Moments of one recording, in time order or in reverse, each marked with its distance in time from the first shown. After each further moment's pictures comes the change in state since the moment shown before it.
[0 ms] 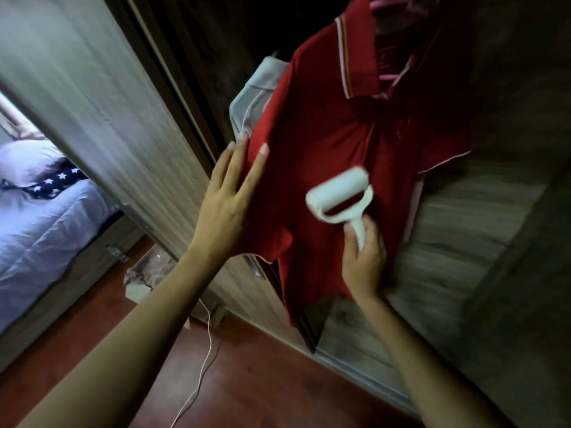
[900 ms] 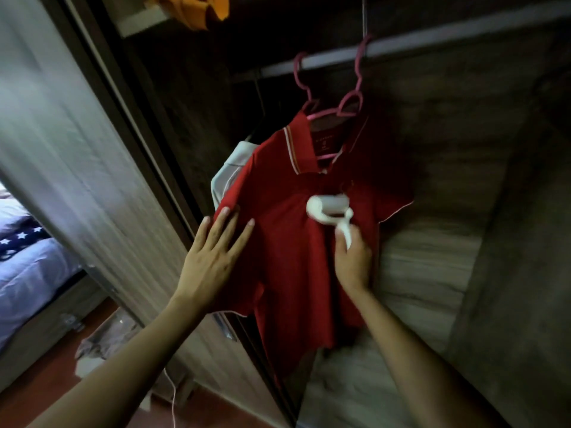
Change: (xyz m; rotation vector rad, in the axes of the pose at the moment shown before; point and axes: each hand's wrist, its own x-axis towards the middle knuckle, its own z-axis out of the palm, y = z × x) left_hand 0.018 -0.004 0.020 0.310 -0.154 0.081; right_hand 0.111 0.005 -0.007 -0.132 -0.039 0.127
